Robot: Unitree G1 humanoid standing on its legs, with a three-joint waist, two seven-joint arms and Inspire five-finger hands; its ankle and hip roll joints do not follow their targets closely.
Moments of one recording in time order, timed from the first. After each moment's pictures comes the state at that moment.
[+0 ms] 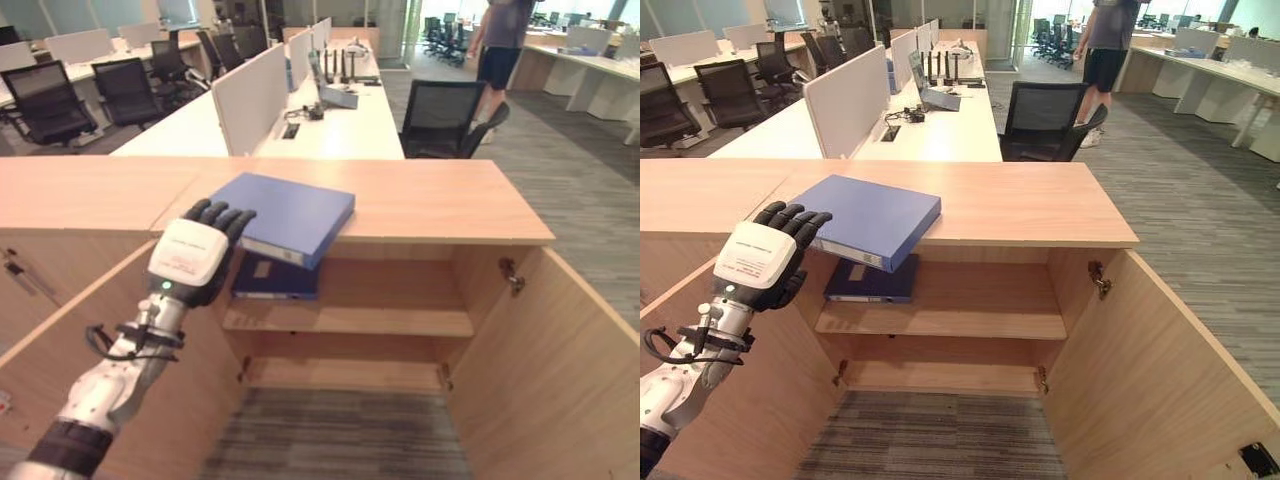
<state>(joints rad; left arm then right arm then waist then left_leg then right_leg) -0.15 0.89 -0.20 0.14 0.92 -0.09 0.47 0.15 -0.33 0.26 1.18 0.00 -0.10 -0.02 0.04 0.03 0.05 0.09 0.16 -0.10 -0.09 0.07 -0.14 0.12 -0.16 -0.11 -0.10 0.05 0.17</state>
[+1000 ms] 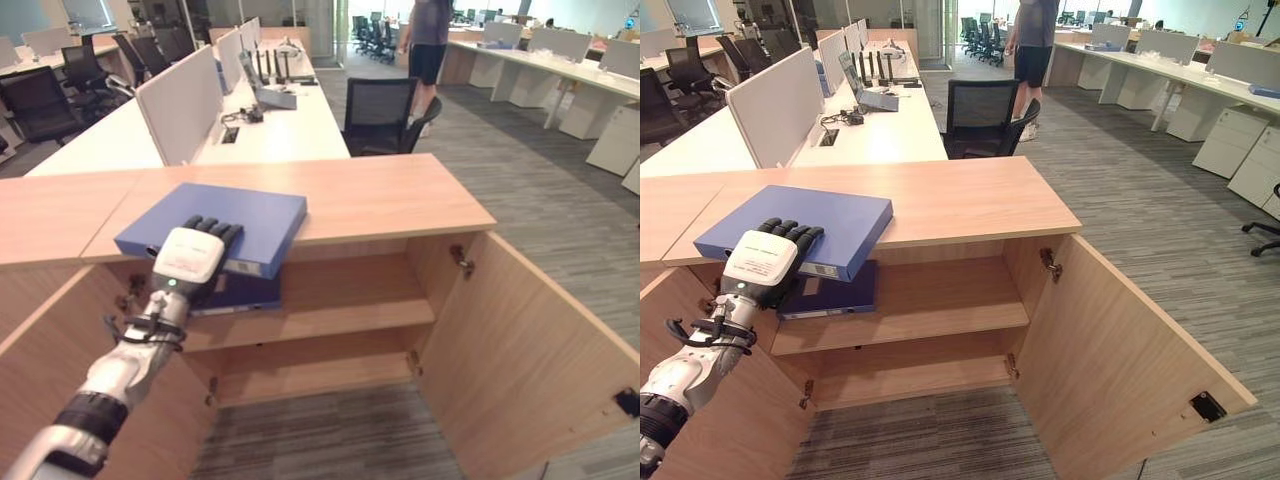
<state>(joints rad) -0.30 0.87 -0.35 0.42 0.88 -0.04 0.47 0.19 -0.33 0.26 1.14 0.00 -0.10 -0.01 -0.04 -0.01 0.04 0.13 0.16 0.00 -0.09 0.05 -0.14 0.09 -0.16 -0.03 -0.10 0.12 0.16</state>
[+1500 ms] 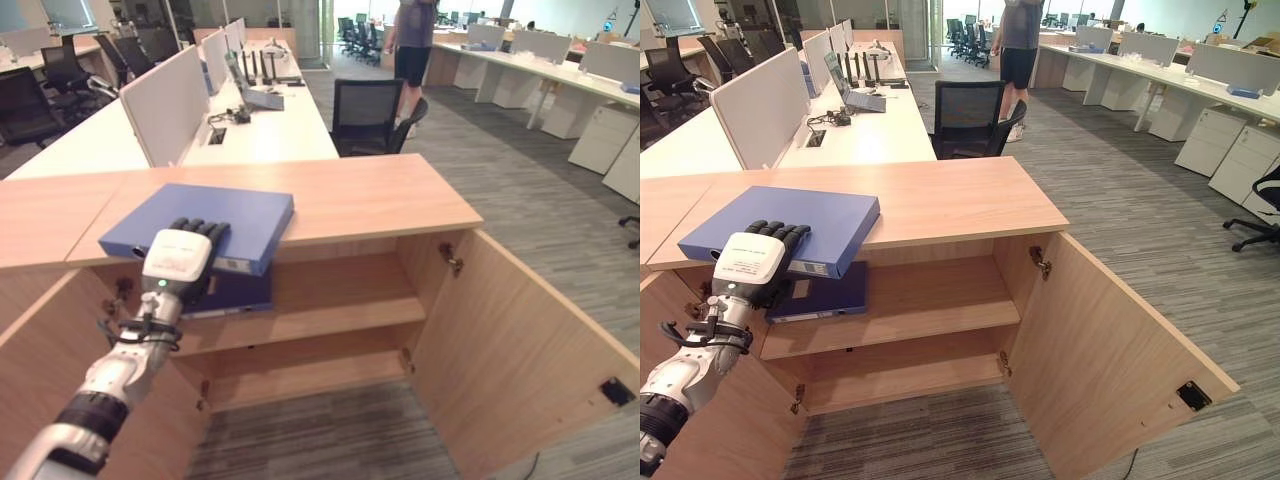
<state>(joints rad) -0.33 0.84 -0.35 0.49 0.80 -0.02 0.49 0.19 -0.33 0.26 1.15 0.00 -0.10 -0.02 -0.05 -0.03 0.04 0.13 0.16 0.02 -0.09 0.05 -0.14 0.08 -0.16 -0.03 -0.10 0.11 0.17</state>
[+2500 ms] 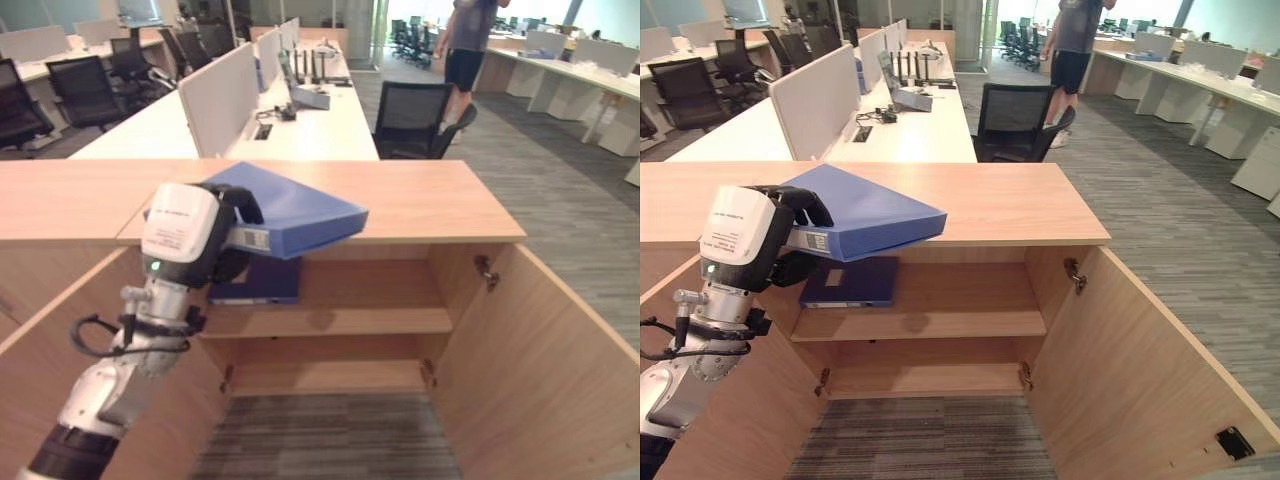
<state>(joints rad) -0.08 0.84 -0.02 -0.22 0.56 -0.17 0.44 0.15 -0.30 0.23 1.22 0.00 -0.05 -0.03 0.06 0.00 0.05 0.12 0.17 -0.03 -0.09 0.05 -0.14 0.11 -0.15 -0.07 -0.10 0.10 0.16</state>
